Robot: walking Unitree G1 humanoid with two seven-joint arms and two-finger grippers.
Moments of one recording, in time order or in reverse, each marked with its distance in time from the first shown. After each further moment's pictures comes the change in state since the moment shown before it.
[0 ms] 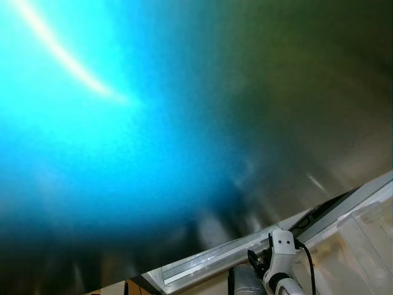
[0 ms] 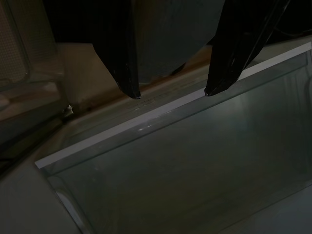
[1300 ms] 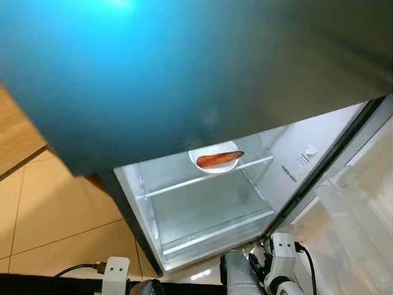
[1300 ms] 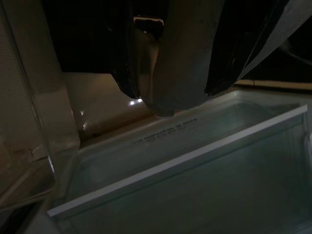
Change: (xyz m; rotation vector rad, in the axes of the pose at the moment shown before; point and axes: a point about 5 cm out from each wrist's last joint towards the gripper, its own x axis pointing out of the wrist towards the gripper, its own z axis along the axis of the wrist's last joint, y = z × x) left arm 0.000 -0.001 0.003 0.007 -0.030 -0.011; right arm -0.003 -0.002 -0.005 -0.002 0.011 -0.004
